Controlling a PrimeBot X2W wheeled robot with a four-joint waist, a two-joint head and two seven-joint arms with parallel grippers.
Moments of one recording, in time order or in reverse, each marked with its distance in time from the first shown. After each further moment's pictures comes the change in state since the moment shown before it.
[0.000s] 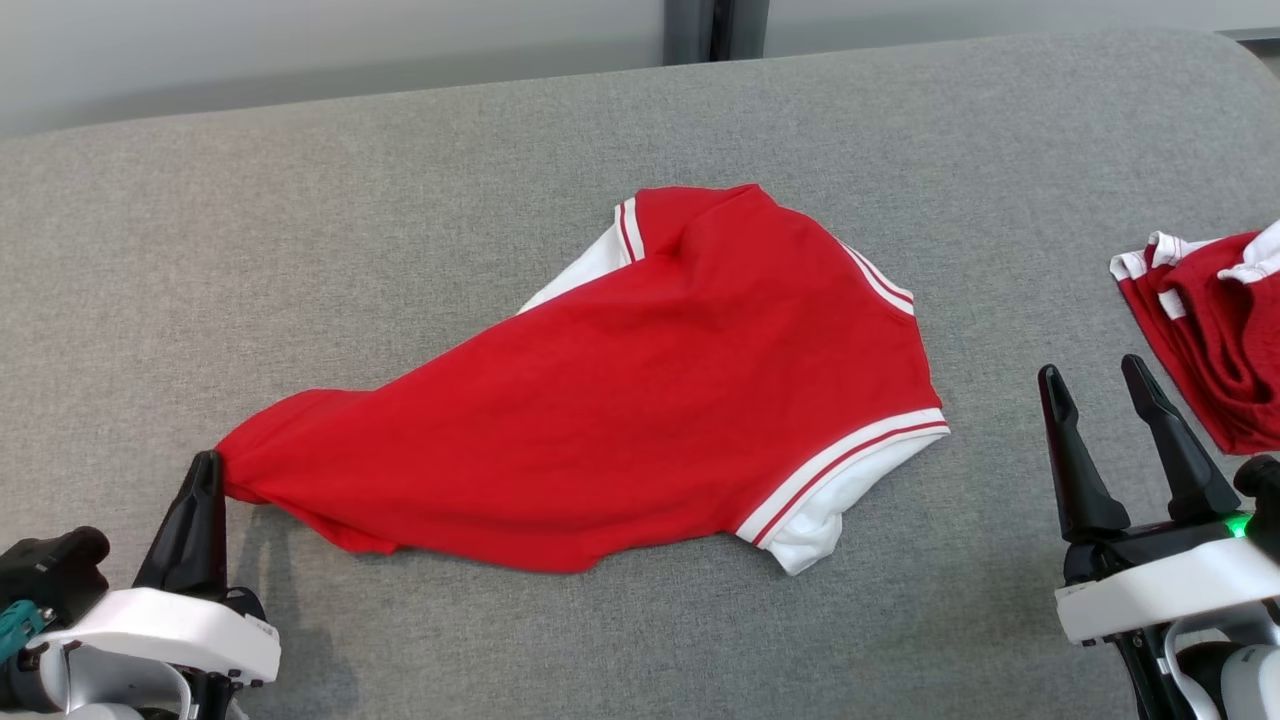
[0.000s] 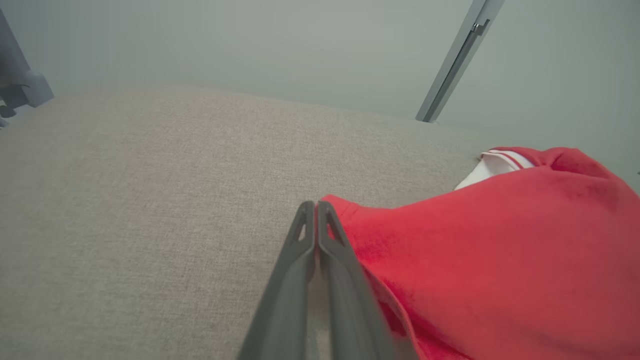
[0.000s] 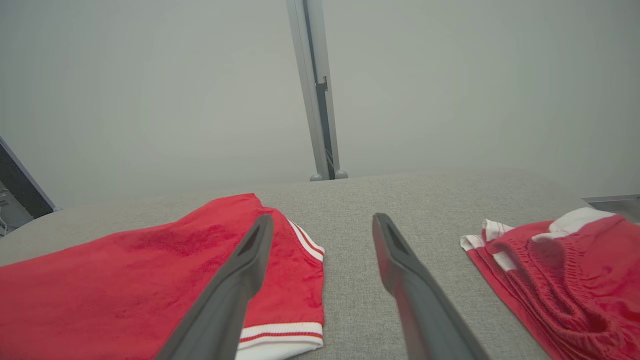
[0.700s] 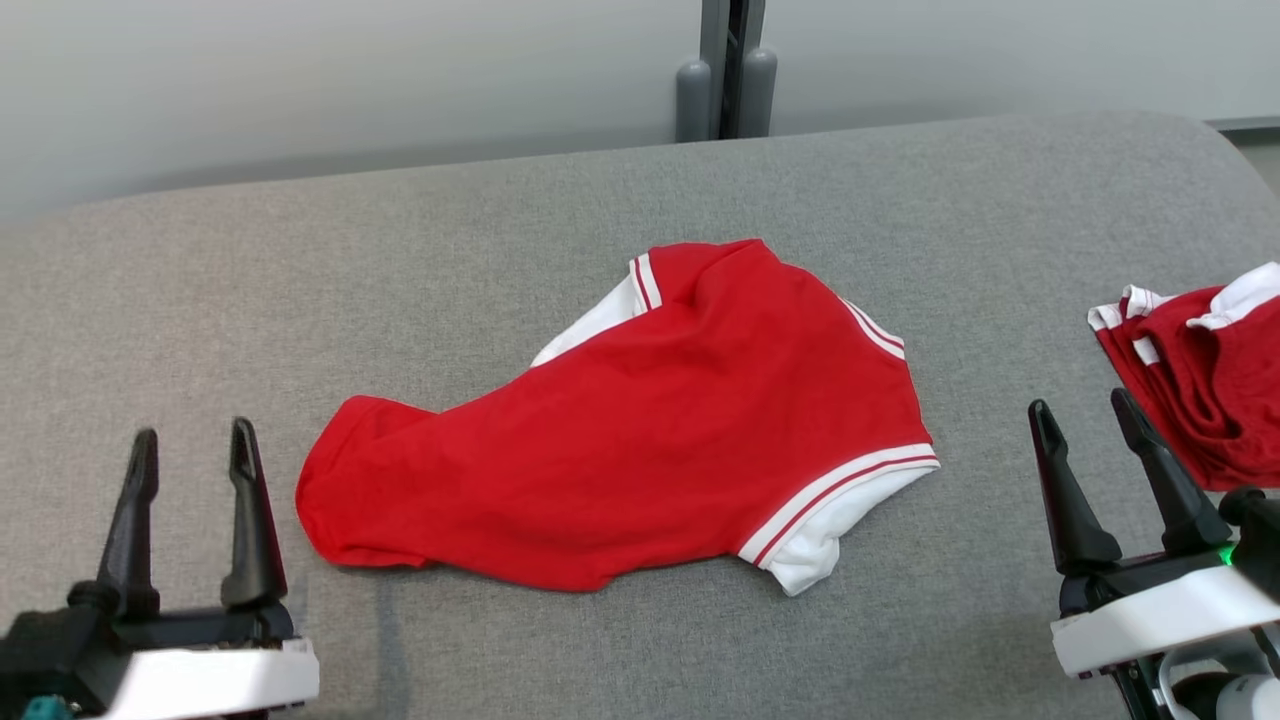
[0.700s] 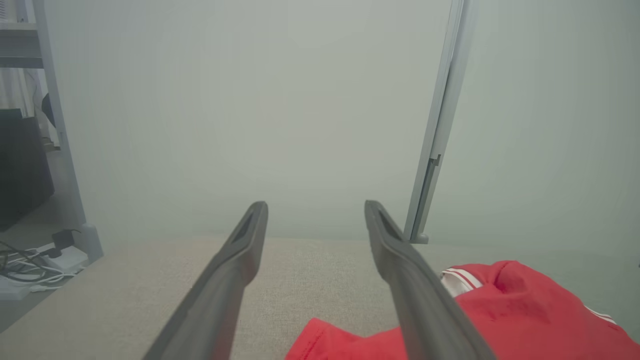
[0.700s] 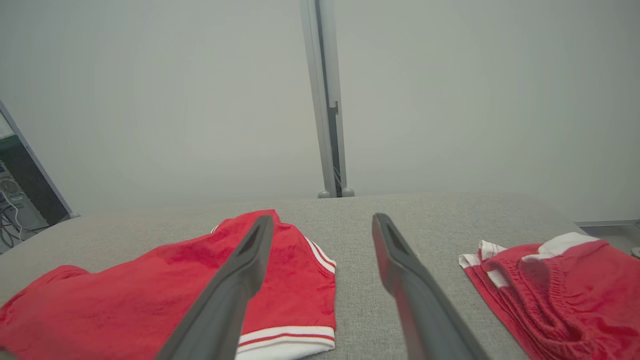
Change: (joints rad) left arm 0.096 -0.077 -0.007 -0.274 0.177 0.115 -0.183; right arm 0.041 -0.006 0.010 -0.004 -0.015 0.000 0.004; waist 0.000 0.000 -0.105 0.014
